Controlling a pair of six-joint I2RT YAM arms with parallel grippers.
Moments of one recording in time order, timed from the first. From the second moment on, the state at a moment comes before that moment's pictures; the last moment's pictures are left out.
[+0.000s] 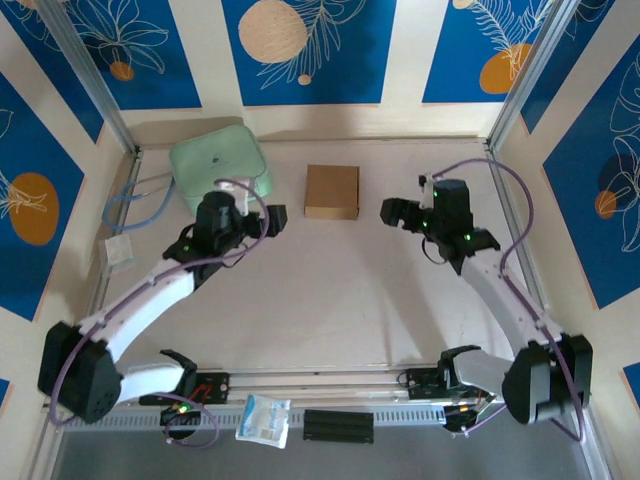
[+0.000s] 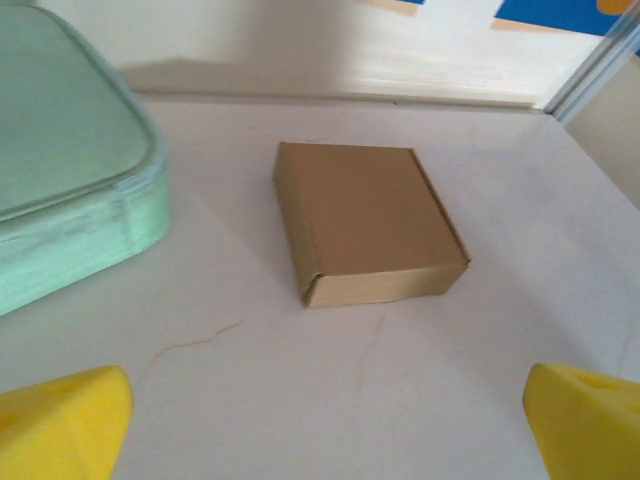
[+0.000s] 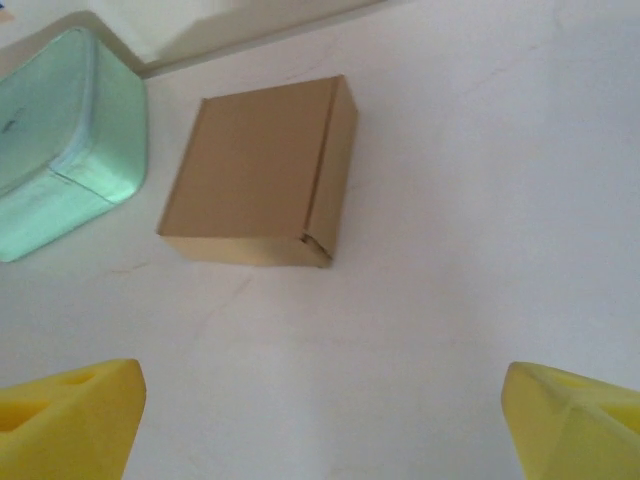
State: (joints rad) left arm -0.49 1.15 0.81 -0.06 -0.04 -0.33; right arm 0.21 1.11 0.84 -0.32 -0.13 0.35
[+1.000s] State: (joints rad) left arm -0.38 1.03 0.29 0.40 -0.49 0.19; right arm 0.00 1.53 0.42 0.61 -0.09 0.08
